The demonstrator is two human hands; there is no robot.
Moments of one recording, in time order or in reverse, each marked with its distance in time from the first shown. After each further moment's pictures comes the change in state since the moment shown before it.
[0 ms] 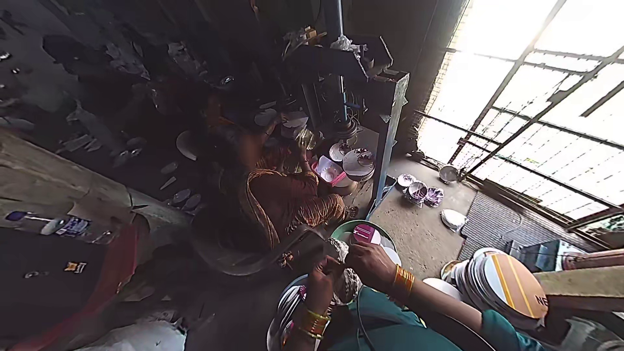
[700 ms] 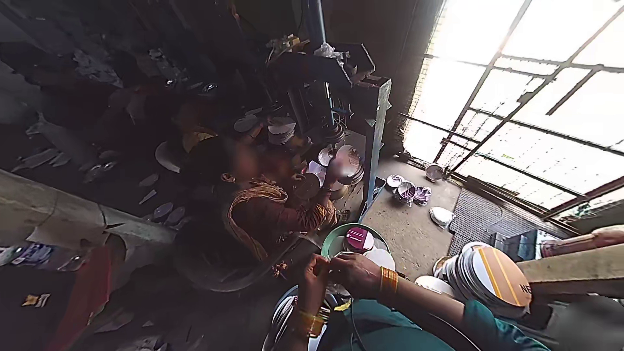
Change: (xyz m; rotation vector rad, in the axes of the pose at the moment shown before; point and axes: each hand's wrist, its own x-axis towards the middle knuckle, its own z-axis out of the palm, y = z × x) left_hand 0.020 -0.006 -0.001 0.189 0.026 0.099; right_hand 0.007 -0.002 0.006 0.101 -0.203 -0.133
